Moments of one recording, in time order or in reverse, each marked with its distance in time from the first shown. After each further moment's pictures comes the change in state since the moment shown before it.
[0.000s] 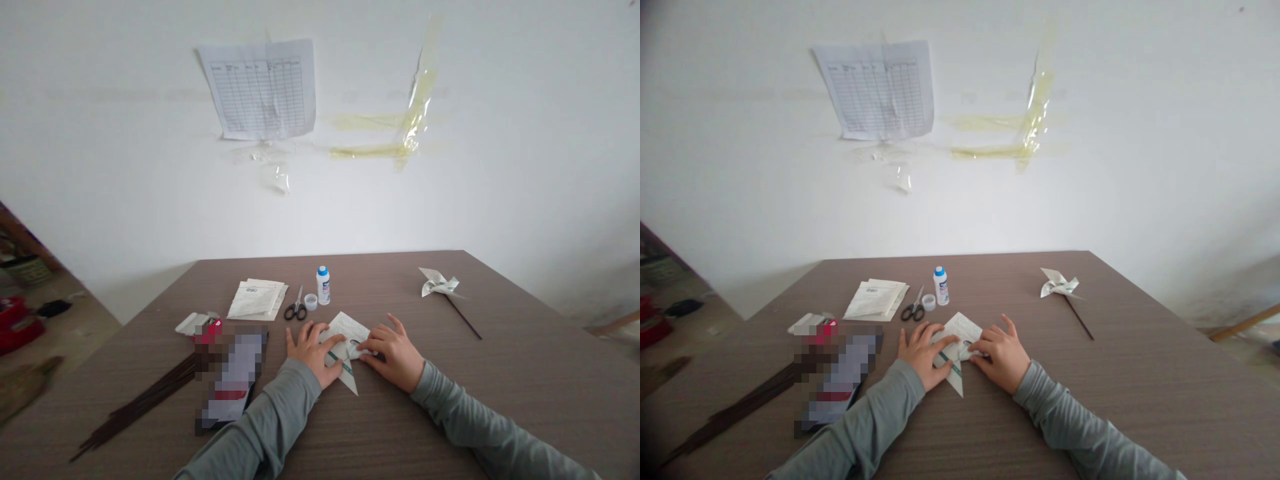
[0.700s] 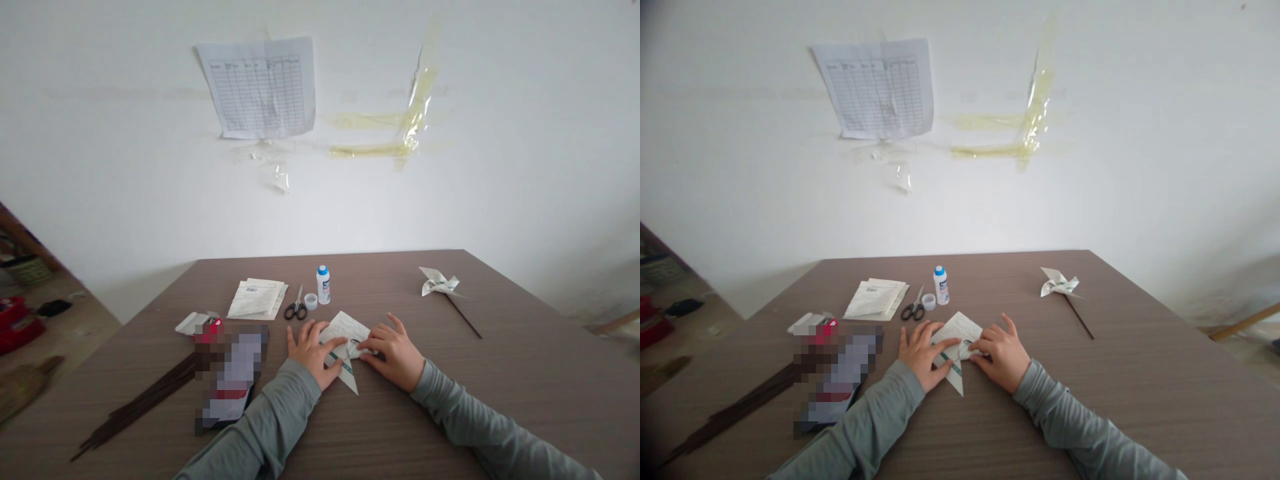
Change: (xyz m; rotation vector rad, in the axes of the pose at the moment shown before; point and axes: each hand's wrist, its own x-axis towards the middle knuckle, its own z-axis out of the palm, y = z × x) left_hand -0.003 -0.004 0.004 -0.017 0.042 0.046; right_hand 0.000 0.000 -0.001 -0.006 0.024 -0.007
